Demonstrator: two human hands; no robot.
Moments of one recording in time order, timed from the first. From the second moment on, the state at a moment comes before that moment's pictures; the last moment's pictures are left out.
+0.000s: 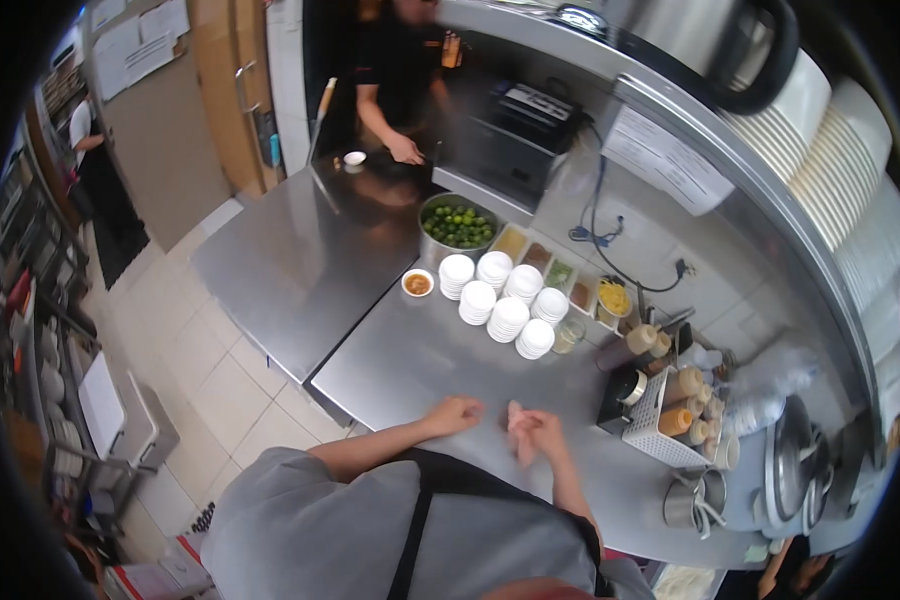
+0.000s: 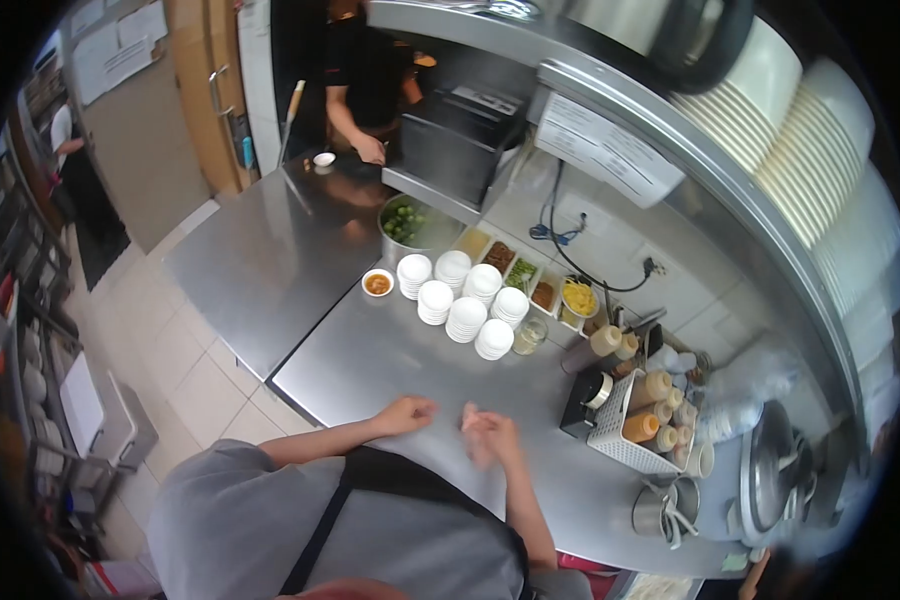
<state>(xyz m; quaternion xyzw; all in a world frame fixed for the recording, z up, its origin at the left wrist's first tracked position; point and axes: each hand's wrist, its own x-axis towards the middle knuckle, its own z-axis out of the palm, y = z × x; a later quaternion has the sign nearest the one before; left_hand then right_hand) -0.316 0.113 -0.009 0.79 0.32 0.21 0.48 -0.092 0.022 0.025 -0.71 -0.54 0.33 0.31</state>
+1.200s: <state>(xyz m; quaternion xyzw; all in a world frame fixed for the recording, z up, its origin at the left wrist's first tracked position) -0.331 0.112 0.088 0.61 0.31 0.22 0.70 -0.122 -0.032 0.071 -0.69 -0.39 0.34 0.51</state>
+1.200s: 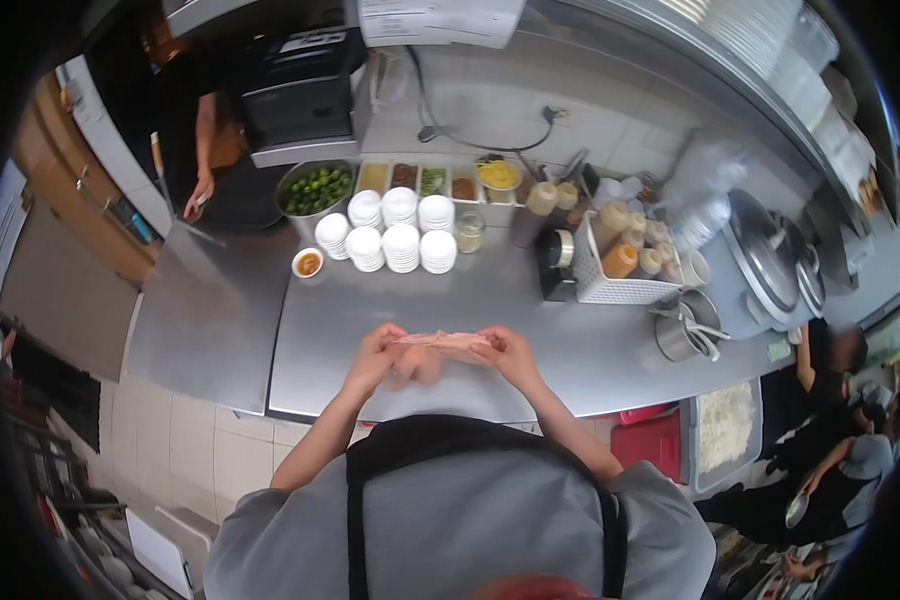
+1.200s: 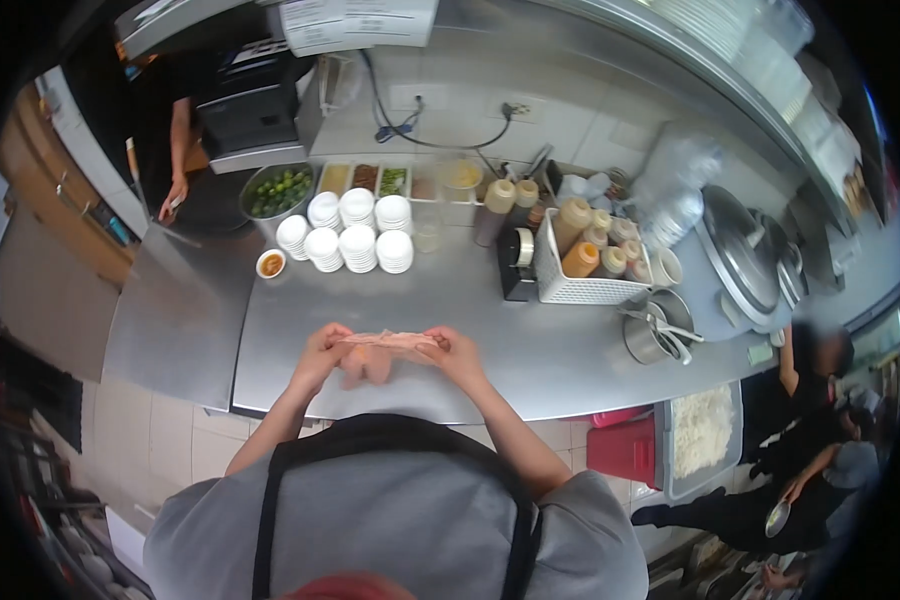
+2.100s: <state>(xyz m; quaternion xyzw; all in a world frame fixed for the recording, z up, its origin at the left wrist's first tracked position) -0.292 0.118 0.102 0.74 0.20 0.26 0.58 -0.117 -0.014 0.128 -0.58 -0.62 0.22 0.48</state>
